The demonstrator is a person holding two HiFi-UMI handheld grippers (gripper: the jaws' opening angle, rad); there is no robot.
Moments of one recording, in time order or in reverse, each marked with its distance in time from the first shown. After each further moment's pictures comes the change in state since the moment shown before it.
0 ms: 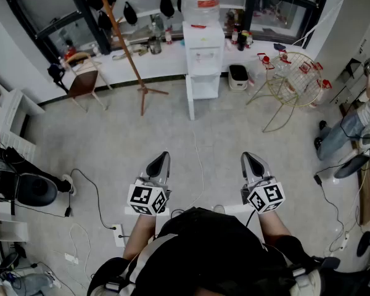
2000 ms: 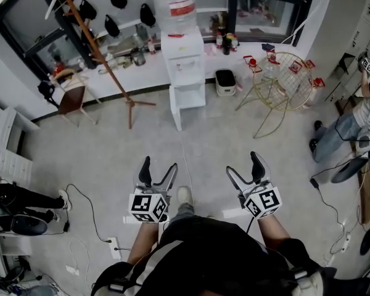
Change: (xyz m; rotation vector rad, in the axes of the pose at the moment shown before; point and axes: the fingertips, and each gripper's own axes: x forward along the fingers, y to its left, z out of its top) left arm 0.111 -0.053 -0.009 -0.021 0.005 0.063; right arm 0.004 -0.109 0.017 -0.047 -0.027 0.011
